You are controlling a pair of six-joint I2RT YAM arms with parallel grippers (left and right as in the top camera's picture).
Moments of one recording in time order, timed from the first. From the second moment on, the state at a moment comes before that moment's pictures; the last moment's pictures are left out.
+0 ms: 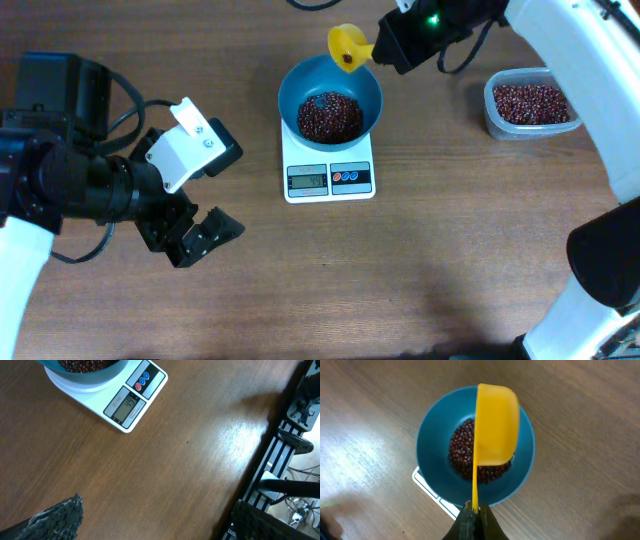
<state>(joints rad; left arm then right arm) -0.09 1.18 1.24 -1.33 0.52 0.79 0.29 1.88 1.92 -1.17 -0.36 -0.27</state>
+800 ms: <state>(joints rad) -0.09 1.18 1.24 -1.33 0.52 0.79 0.37 1.88 1.93 -1.21 -0.18 -0.33</state>
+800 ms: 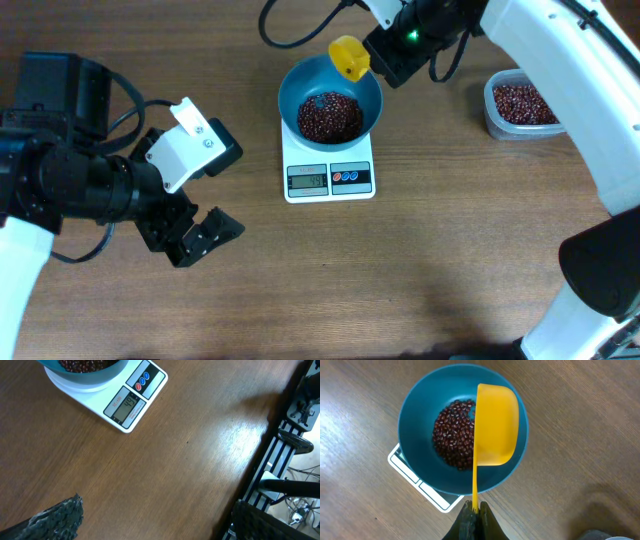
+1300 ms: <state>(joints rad) -0.09 1.18 1.24 -1.33 0.52 0.79 -0.20 1.88 1.94 -1.23 -1.05 -0.31</state>
